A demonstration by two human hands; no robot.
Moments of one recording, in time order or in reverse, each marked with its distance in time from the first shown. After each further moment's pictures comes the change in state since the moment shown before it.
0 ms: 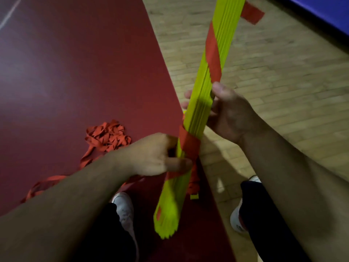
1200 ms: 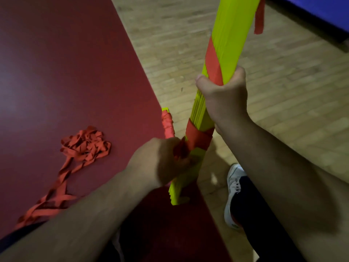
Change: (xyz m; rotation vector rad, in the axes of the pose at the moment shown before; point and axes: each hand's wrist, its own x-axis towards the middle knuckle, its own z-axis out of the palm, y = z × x) left_hand 0.054 0.027 0.067 0.349 0.250 -0.132; right_hand -0.017 -0.022 -0.044 -0.628 0.874 -0.393
